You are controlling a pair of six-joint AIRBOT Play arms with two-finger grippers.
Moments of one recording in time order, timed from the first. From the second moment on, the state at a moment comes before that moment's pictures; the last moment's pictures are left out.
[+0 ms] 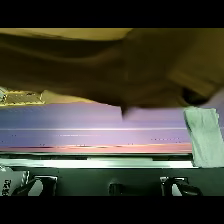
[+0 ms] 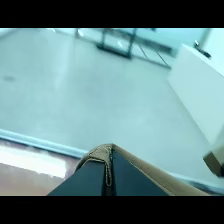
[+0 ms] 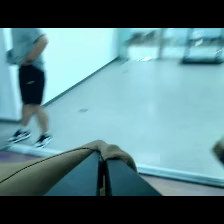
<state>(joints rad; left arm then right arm) 0.43 -0.79 1.96 1.09 -1.14 -1.69 -0.20 -0.76 1.97 -1.03 1.10 1.43</state>
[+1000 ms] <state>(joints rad) 0.22 -1.42 1.40 1.01 -0.88 -1.40 -0.20 -1.60 1.78 -0.98 1.23 1.56</state>
